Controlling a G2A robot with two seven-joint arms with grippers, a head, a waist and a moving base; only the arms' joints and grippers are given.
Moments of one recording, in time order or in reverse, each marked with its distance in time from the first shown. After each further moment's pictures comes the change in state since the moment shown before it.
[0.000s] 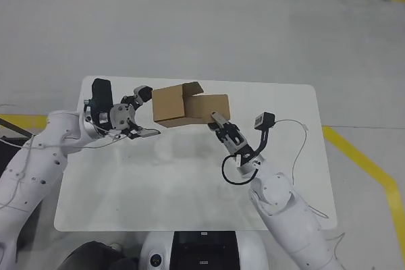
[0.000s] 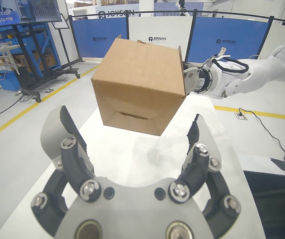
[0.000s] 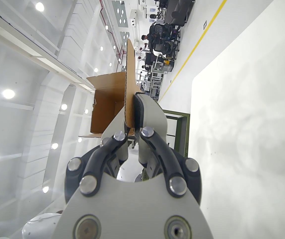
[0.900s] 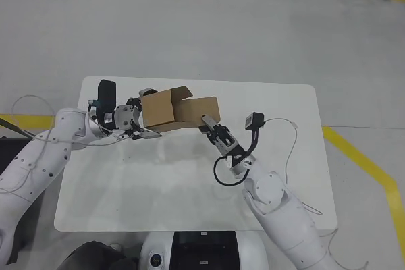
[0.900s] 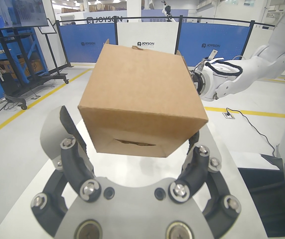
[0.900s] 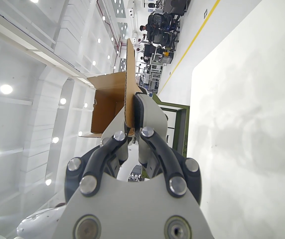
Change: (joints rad) left arm -0.182 0.023 0.272 0.105 0.037 0.000 0.198; right arm 0.031 -0.022 -0.040 0.047 -0.011 -0.001 0.015
